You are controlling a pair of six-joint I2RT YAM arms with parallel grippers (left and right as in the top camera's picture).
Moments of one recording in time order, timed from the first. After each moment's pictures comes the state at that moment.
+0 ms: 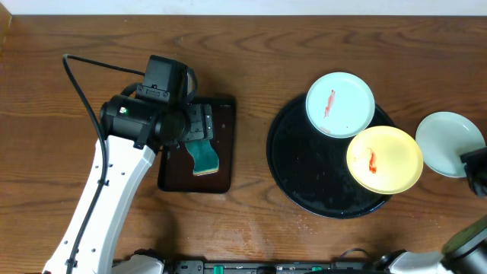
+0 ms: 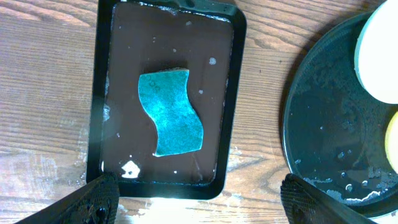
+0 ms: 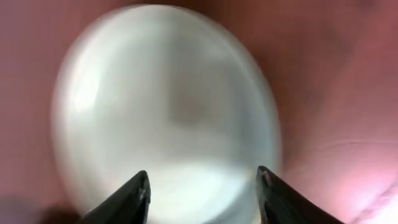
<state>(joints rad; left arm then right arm) -0.27 1.39 1.42 -1.21 0.07 -0.38 -0.88 1.64 0.90 -0.32 -0.31 0.44</state>
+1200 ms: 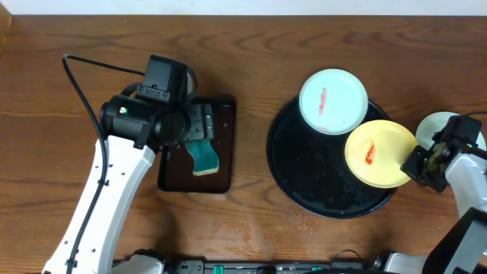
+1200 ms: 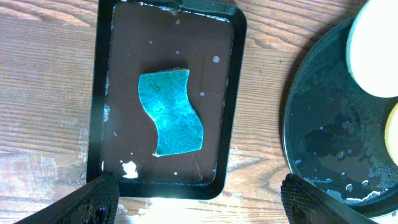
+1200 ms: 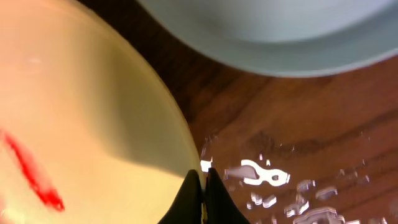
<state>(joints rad) -0.27 1.39 1.42 -1.21 0.07 -0.38 -0.44 1.50 0.83 -0.72 -0.01 0.23</state>
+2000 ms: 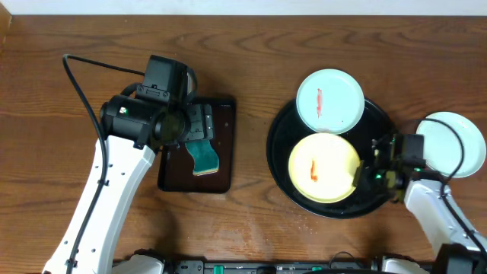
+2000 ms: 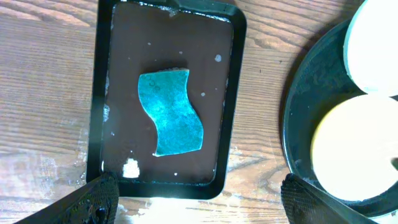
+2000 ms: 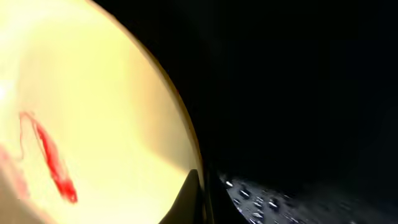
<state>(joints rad) -0.27 1.39 1.42 -1.21 0.07 -0.38 -0.12 1.34 0.55 -0.49 -0.28 0.22</state>
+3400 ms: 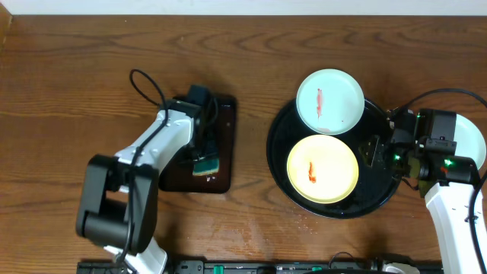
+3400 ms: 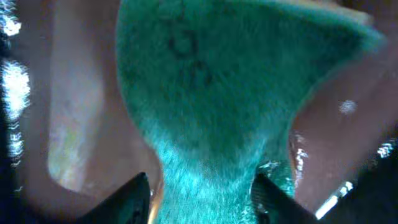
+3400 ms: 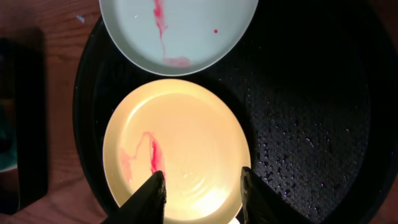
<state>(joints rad) -0.27 1.81 1.11 -0.90 0.04 -0.57 -0.11 1.16 0.87 -0.80 -0.33 0.13</state>
